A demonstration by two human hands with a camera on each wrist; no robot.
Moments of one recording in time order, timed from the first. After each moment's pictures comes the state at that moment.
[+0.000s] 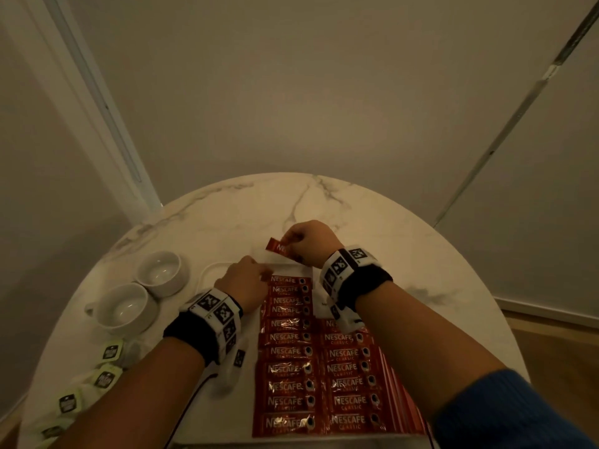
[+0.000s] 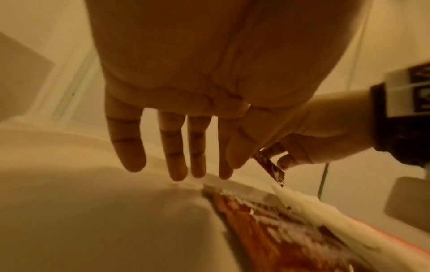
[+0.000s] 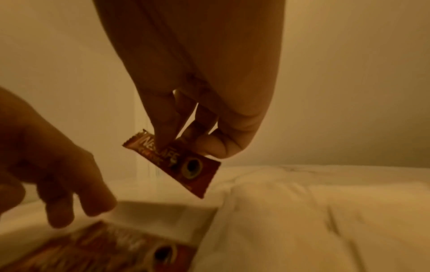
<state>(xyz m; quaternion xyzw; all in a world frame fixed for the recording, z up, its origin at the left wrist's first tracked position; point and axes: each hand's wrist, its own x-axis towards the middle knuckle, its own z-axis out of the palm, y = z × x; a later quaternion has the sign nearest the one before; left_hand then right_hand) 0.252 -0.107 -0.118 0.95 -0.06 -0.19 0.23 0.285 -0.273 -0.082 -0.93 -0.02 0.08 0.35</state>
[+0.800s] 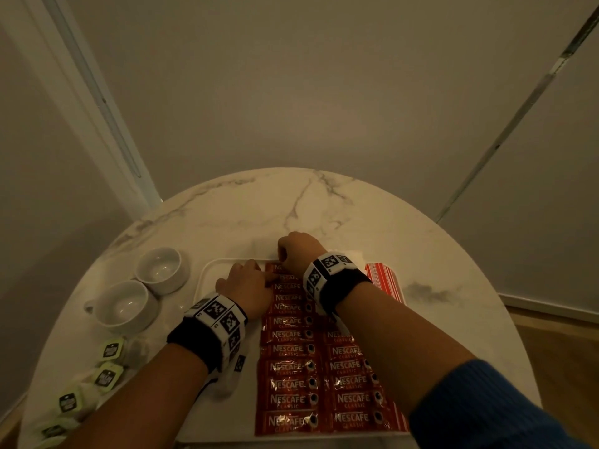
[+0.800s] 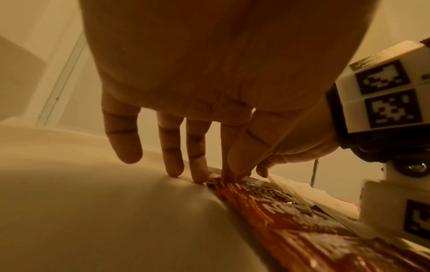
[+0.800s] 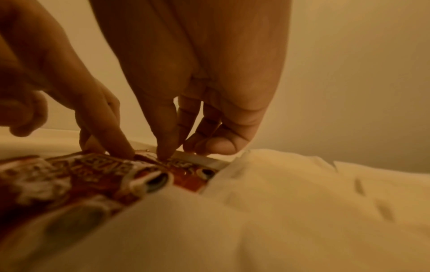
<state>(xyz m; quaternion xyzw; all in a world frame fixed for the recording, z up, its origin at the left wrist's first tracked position) 0.239 -0.114 -0.118 0.97 -0.10 -0.21 0.10 0.290 -0.248 -0.109 -0.98 -0.12 0.13 0.10</state>
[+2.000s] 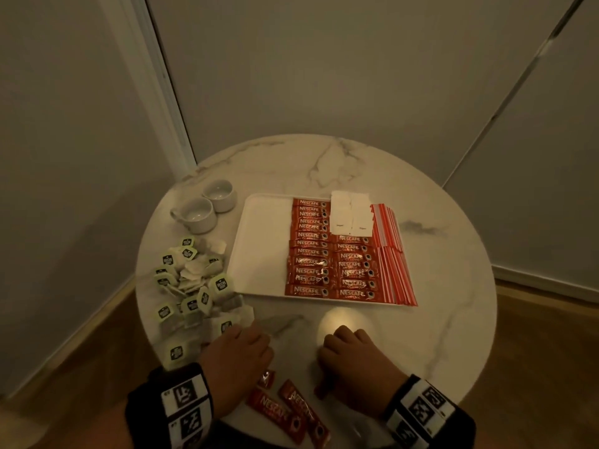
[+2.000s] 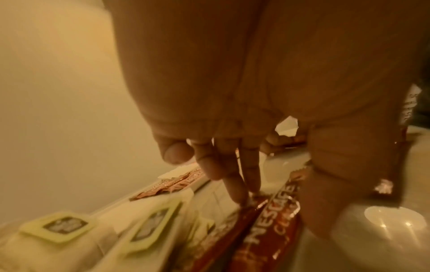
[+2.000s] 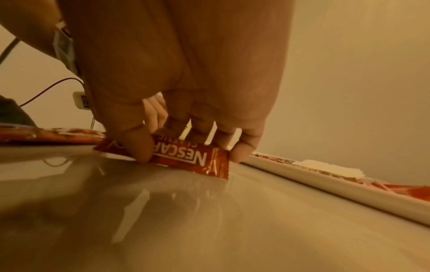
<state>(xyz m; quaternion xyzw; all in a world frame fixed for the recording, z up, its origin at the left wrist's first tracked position) -0.054 -0.022 -0.110 0.90 -0.40 -0.13 -0.13 -0.073 -0.262 -0.112 -0.94 -0.29 0.19 0.02</state>
